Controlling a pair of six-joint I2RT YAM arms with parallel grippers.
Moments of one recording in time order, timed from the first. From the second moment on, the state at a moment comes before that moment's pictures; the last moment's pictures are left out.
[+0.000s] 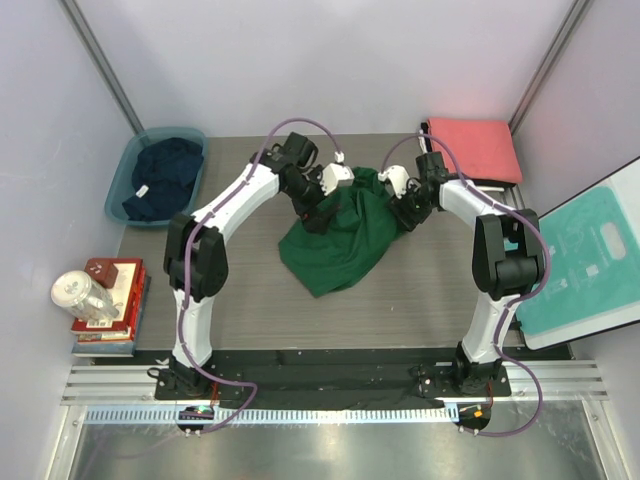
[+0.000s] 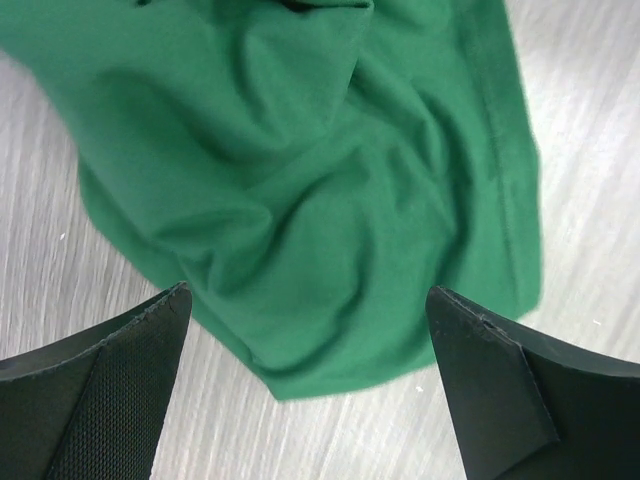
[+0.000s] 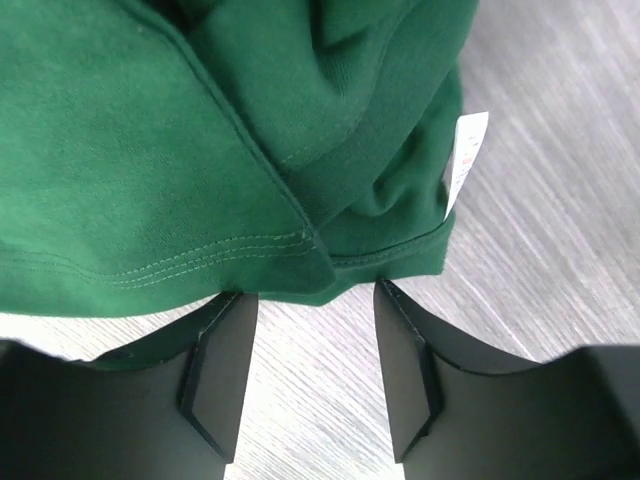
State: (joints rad) left arm -0.51 2.05 1.88 -0.93 0.49 0.62; right arm 0.15 1.91 1.36 -0.56 -0.28 -0.67
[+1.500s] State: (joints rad) left arm -0.56 2.07 1.48 -0.65 -0.15 0.89; right arm 0.16 2.00 1.45 -0.53 -0.32 -0.68
